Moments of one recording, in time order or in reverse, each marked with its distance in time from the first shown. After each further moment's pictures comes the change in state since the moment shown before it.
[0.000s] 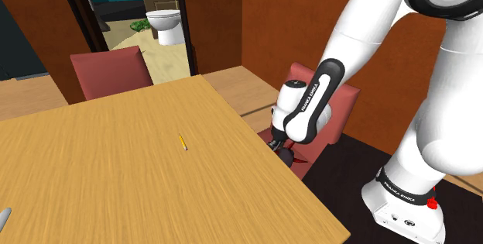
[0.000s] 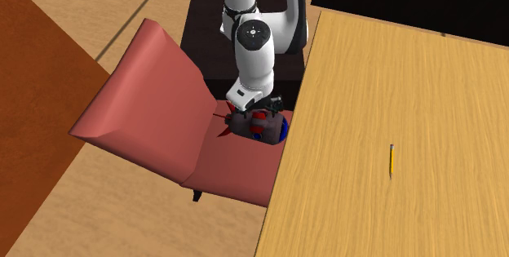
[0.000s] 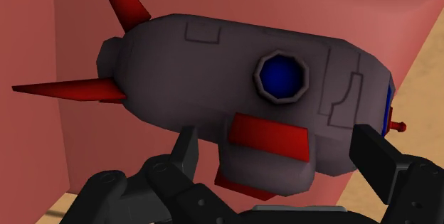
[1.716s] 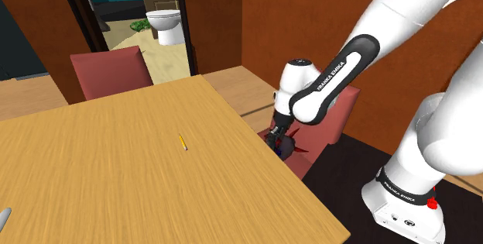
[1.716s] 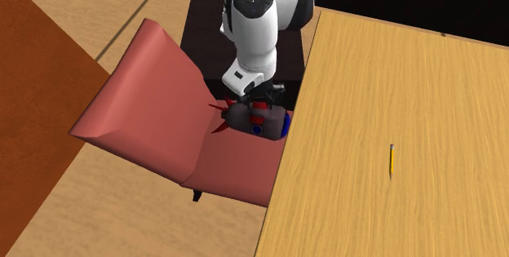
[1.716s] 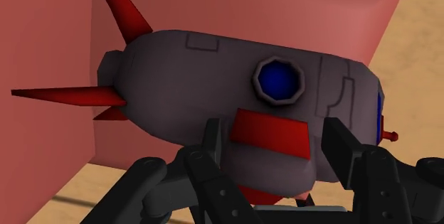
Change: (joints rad) arm 0.018 -0.269 -0.029 -0.034 -0.053 -0.237 0.053
